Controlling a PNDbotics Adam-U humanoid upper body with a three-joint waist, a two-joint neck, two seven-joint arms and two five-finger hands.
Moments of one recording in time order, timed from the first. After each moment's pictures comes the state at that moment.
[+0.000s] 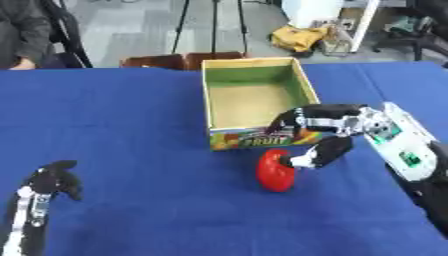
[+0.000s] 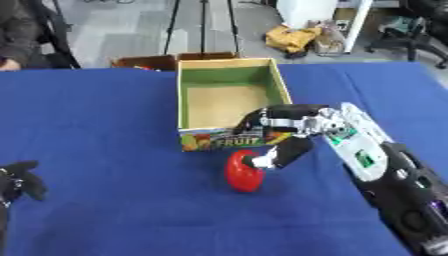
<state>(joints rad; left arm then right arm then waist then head) -0.16 0.21 -0.11 -1.68 -0.13 -0.15 0.20 -0.72 -0.56 0.29 -1.39 0.51 -0.31 0.76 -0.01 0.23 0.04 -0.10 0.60</state>
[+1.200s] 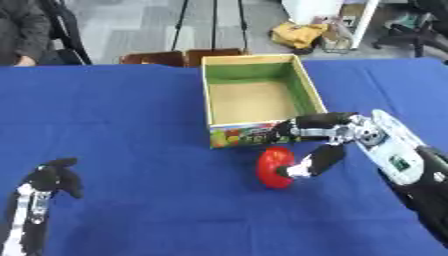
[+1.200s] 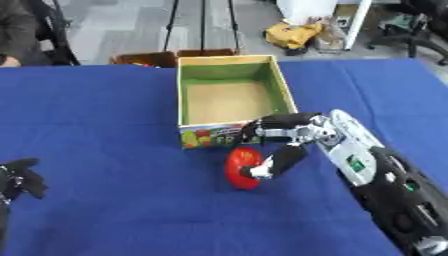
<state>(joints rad) -0.17 0.21 -0.11 -1.68 -0.13 -0.15 0.19 -0.71 -0.54 0.34 -1.34 0.54 -0.35 0.78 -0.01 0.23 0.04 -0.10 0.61</state>
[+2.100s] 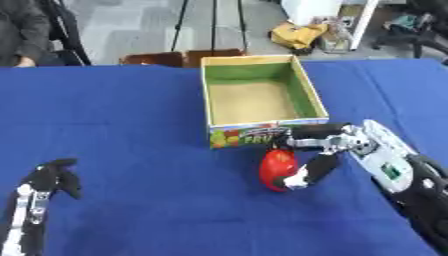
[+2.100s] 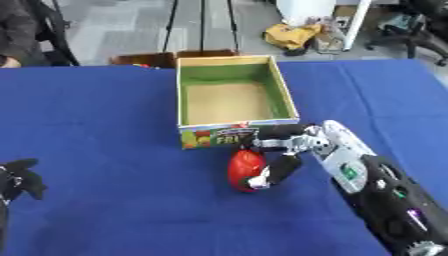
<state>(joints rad) -0.17 0.21 -0.11 -1.68 -0.13 -0.15 0.19 -0.70 -0.51 0.35 -1.29 0.57 -0.36 0.79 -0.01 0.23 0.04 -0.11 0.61</state>
